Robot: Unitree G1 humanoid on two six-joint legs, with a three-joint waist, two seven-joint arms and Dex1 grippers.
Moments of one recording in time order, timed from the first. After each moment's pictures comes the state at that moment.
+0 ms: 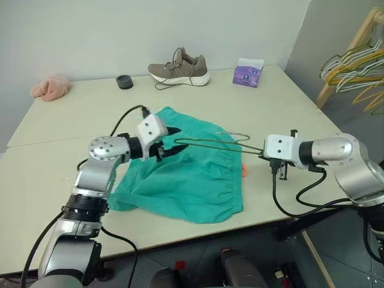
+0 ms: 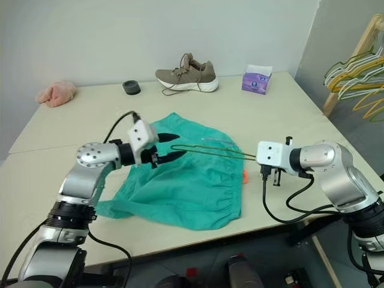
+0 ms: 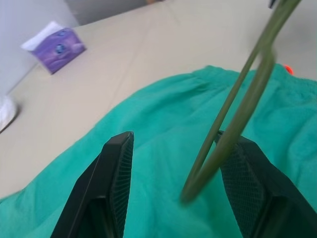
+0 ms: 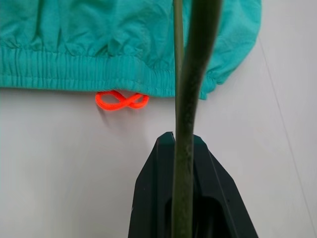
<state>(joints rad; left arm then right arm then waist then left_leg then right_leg) -0.57 0.60 -0.02 0.16 -0.17 0.17 -0.98 -0.55 -0.92 0.27 -0.24 -0.11 0.46 1.06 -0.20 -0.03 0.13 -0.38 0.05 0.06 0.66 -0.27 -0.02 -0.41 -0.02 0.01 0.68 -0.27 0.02</state>
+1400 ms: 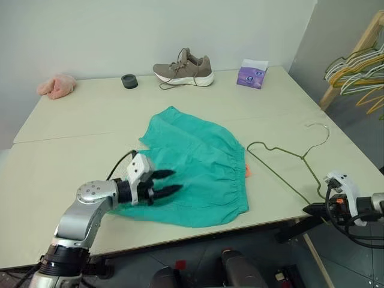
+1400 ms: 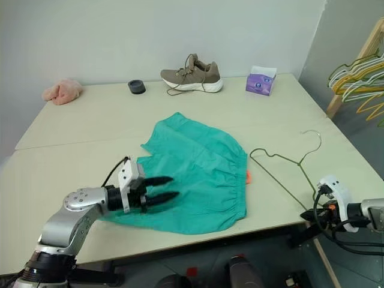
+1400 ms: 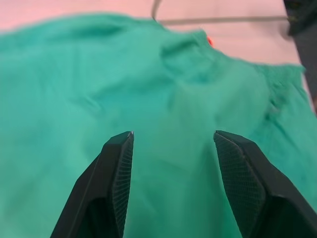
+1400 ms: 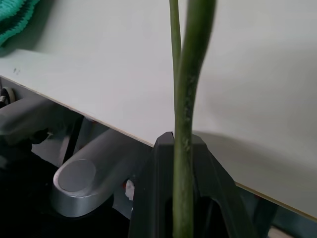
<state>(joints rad) -0.20 0.61 0.03 -0.13 -0.37 0.33 -0.98 -0.05 -1.03 -0.14 -0.15 0.49 1.12 1.07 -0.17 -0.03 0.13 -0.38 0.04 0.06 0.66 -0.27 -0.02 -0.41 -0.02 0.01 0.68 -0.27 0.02</state>
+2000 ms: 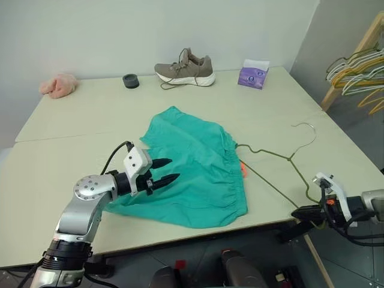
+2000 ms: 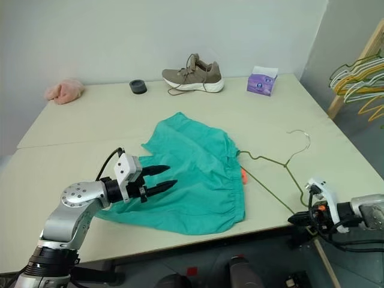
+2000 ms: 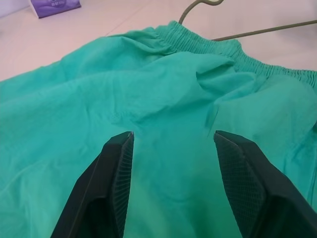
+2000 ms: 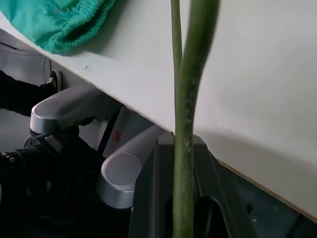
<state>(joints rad) -0.19 0.62 0.02 -0.07 -0.32 0.22 -0.98 -0.15 -1.05 -0.03 -0.20 0.61 1.21 1.11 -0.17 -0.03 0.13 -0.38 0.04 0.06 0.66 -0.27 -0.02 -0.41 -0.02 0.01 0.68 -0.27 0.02</state>
